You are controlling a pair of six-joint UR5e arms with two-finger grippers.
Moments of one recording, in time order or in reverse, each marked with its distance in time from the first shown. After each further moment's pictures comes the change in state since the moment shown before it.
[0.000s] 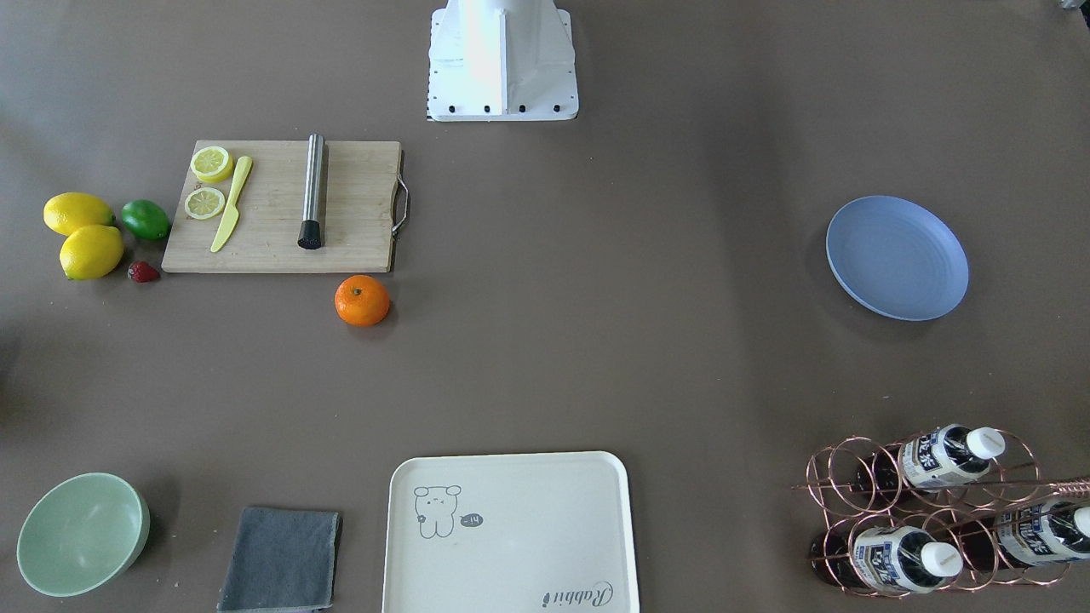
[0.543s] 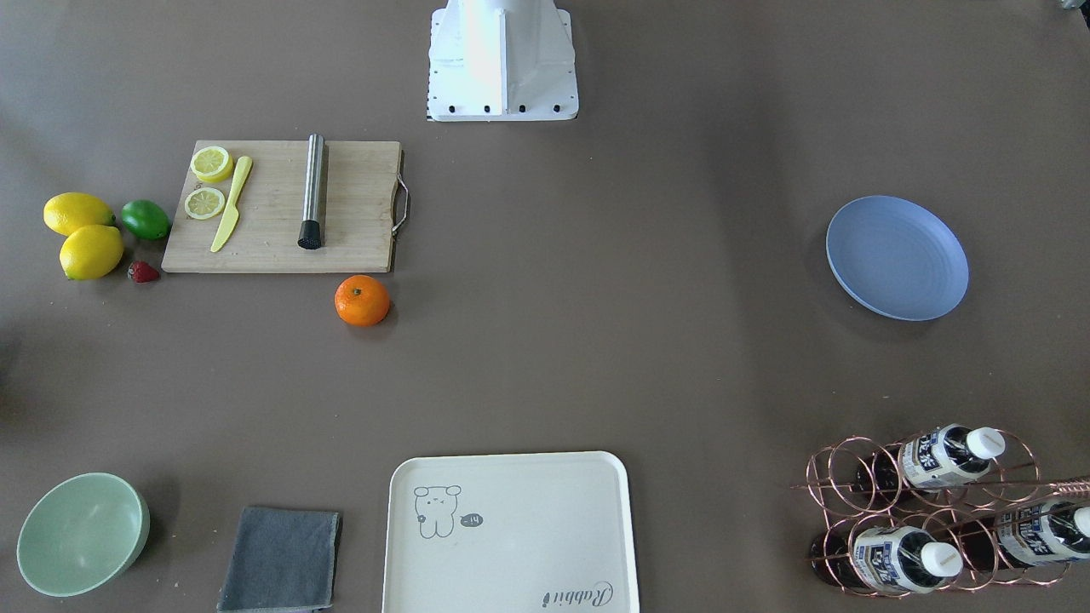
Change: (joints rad) left arm 0.001 0.015 -0.001 -0.022 0.000 0.002; right arm 0.000 0.000 0.001 0.001 0.003 -0.002
